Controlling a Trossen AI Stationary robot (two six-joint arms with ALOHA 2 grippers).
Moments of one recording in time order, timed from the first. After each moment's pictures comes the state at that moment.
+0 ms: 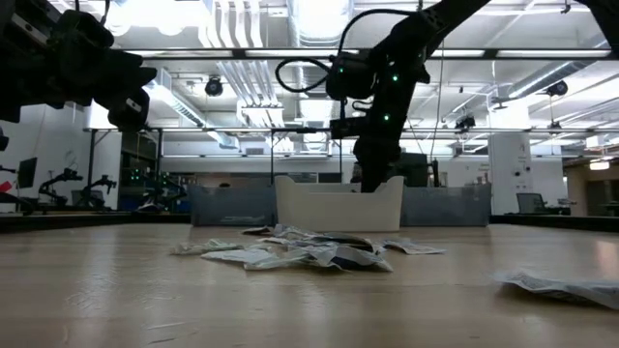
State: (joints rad) left arm 0.14 0.30 0.01 0.29 0.33 -0.23; right arm -0.30 1.86 1.29 -0.63 0.16 -0.10
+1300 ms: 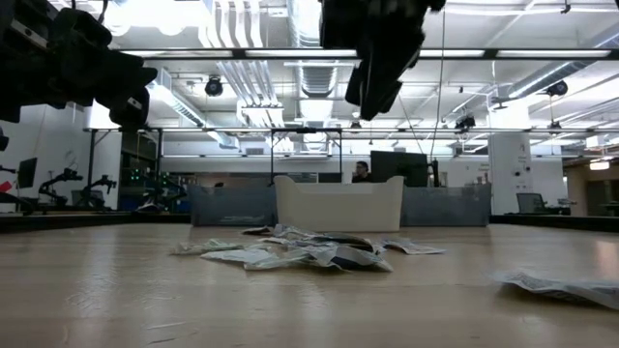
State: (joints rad) left arm 0.14 0.30 0.01 0.29 0.33 -0.17; right arm -0.01 1.80 1.50 -0.91 -0.34 0.06
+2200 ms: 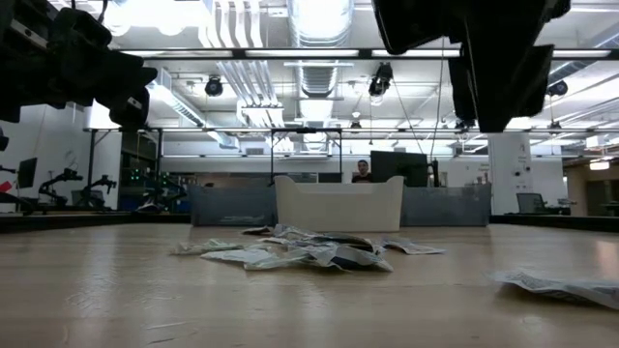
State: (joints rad) left arm 0.14 0.30 0.01 0.29 0.33 -0.16; right arm 0.42 1.80 1.30 -0.61 -0.21 1.01
